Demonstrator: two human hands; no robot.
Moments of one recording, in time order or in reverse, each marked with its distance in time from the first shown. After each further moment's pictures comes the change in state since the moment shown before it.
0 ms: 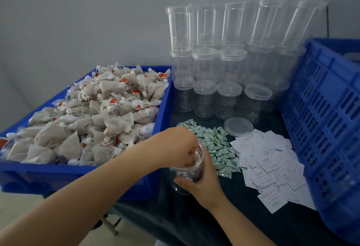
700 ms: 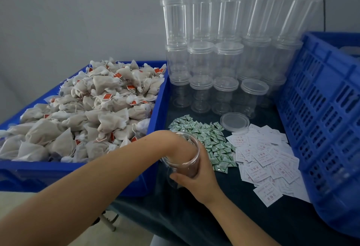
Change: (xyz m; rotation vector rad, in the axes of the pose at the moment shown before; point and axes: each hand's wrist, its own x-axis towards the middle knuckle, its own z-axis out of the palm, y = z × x) left_hand 0.042 -0.001 0.020 -0.019 -0.630 0.162; right_hand -0.001 -0.004 -0.001 -0.051 -0.009 0.008
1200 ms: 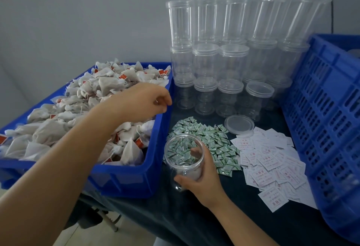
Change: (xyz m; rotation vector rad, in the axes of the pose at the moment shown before) left_hand -0.097 -0.059 -0.021 -0.278 0.880 -0.261; right_hand -0.003 -0.003 -0.001 0.039 -0.022 0.010
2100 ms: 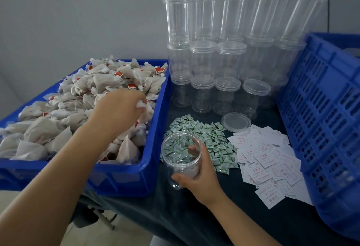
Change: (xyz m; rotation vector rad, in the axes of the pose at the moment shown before) left_hand -0.024 -0.018 0.025 0.212 0.363 -0.196; right_hand 0.000 0.002 -0.001 -0.010 -0.008 0.014
